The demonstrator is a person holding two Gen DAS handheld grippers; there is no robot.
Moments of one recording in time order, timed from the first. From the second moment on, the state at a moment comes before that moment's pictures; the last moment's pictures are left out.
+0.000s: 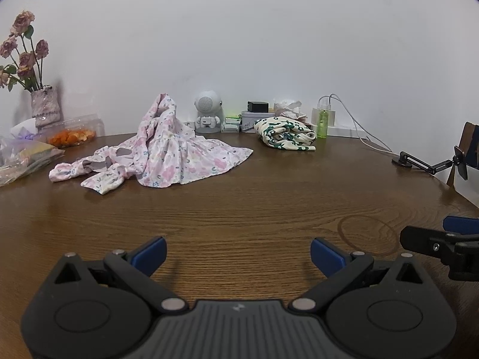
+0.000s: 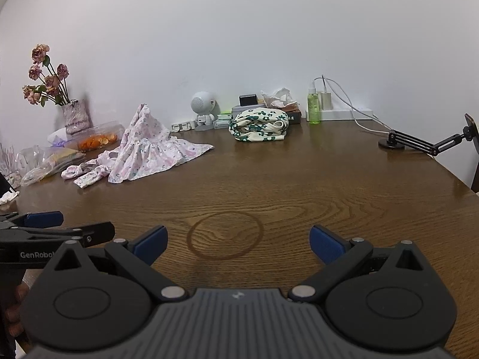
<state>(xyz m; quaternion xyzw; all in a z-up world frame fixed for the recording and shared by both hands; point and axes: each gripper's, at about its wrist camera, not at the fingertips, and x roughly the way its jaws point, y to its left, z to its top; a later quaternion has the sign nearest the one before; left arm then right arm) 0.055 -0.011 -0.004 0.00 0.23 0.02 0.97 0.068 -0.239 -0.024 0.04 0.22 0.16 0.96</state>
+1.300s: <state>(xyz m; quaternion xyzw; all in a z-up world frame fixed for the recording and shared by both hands) 0.053 -0.013 -0.004 0.01 0.22 0.02 0.97 0.068 -0.237 -0.025 0.03 0.23 0.16 0.96</state>
